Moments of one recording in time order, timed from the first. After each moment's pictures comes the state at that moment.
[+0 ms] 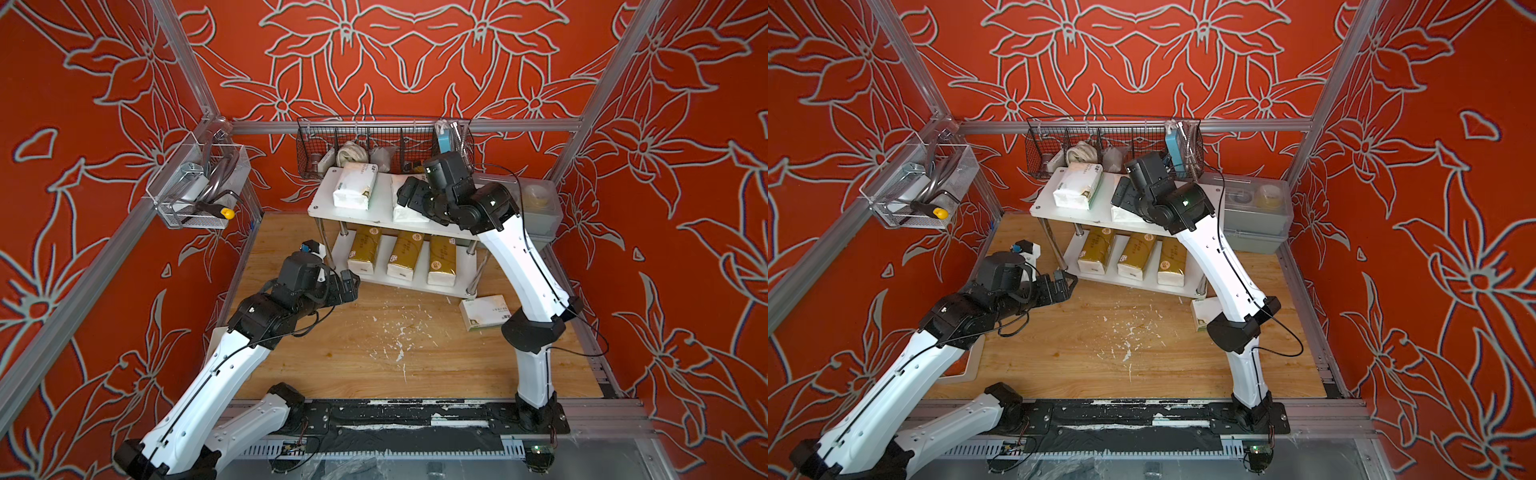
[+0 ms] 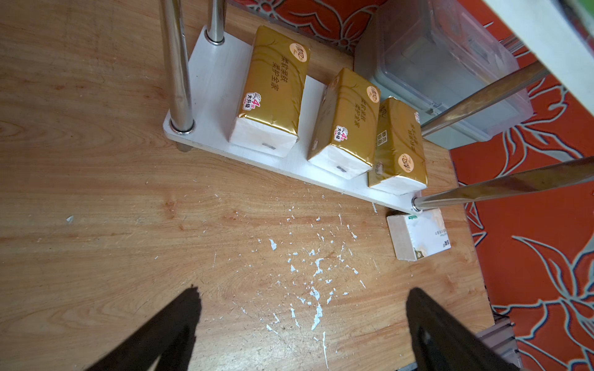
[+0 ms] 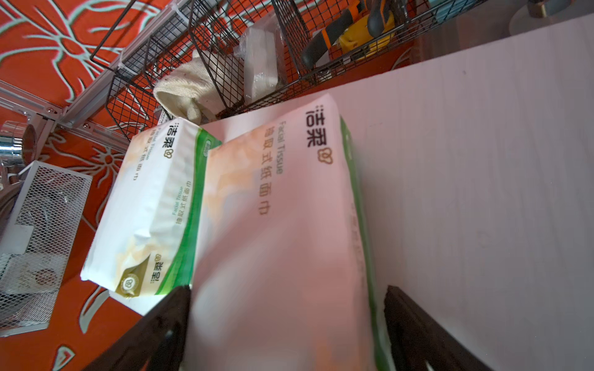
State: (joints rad) left arm -0.44 0.93 1.13 -0.88 -0.02 -0.63; right arm 0.74 2.01 2.65 -1.25 0.26 0.85
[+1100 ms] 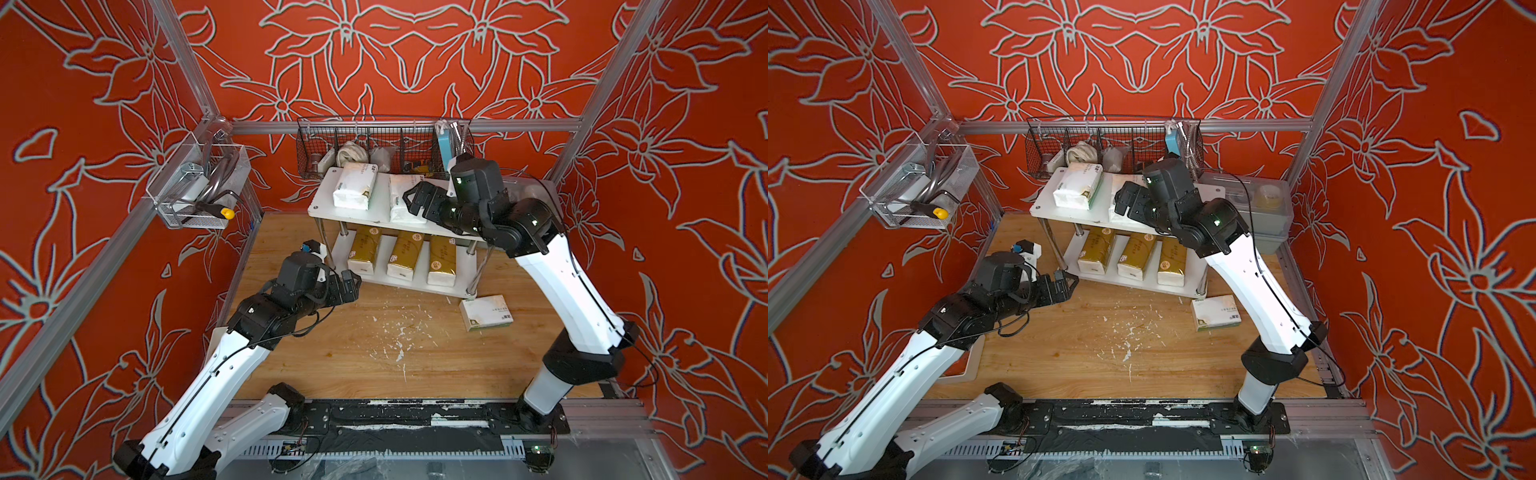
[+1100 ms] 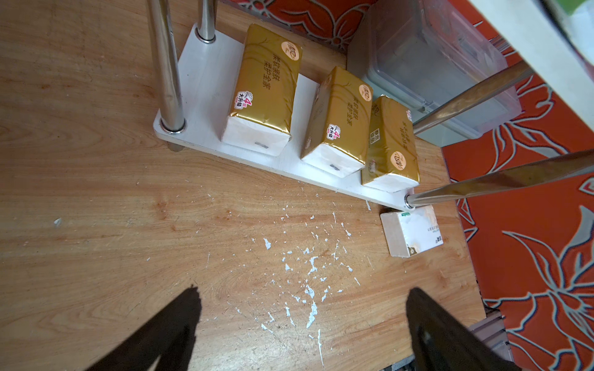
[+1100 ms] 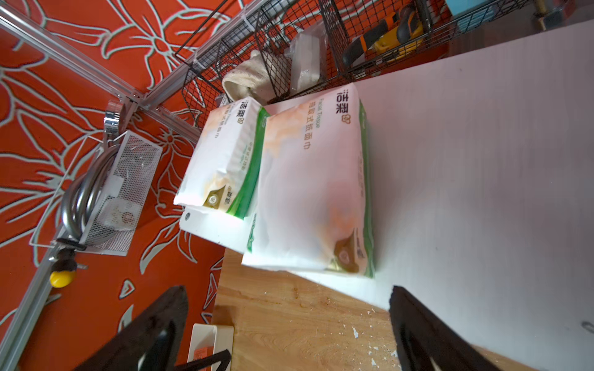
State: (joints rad) left arm -0.44 0.92 1.13 -0.87 0.01 -0.63; right arm 0.81 1.68 2.29 -1.09 0.21 0.82
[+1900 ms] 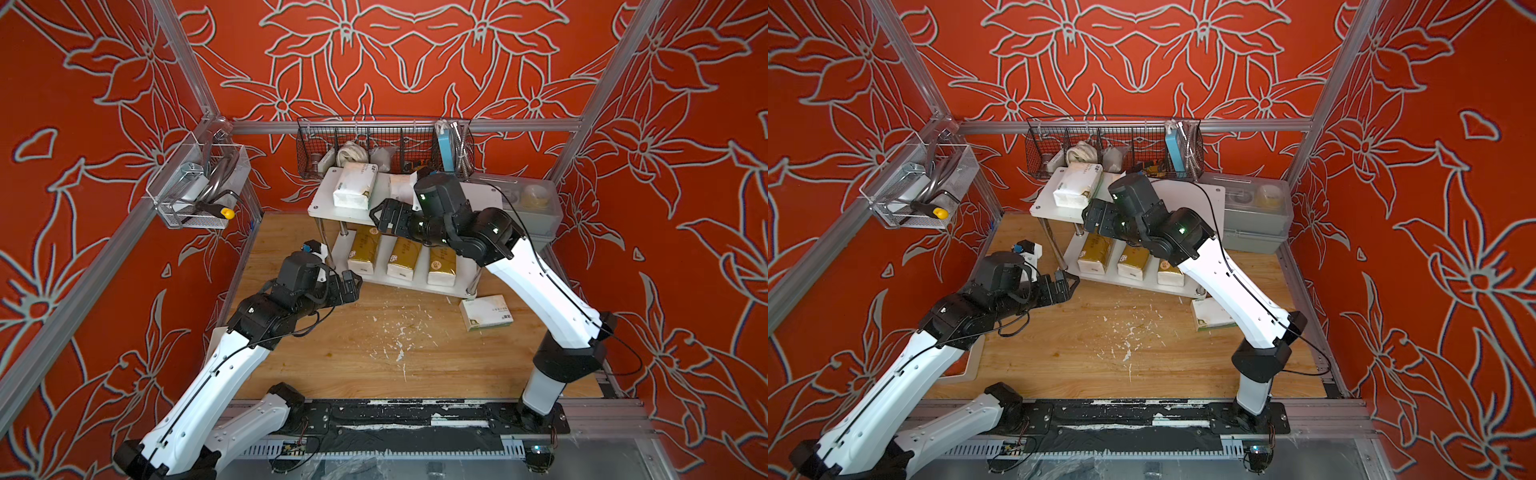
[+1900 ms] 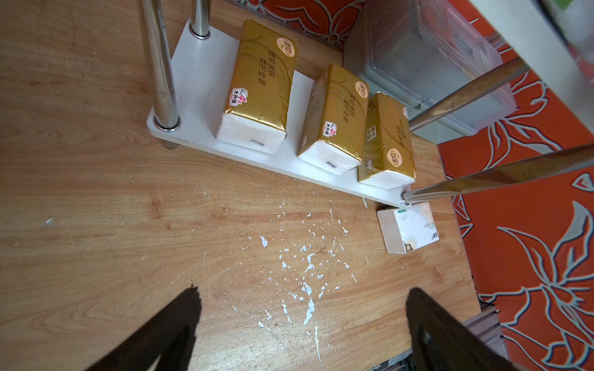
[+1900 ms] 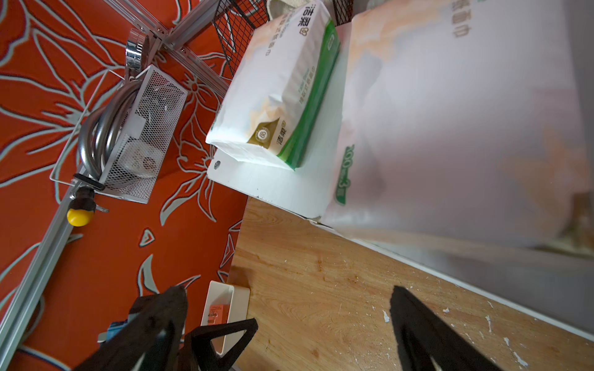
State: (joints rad) left arm -0.44 0.92 1.13 -0.87 0.02 -0.63; right arm 0.91 1.79 2.29 -1.00 0.17 0.82
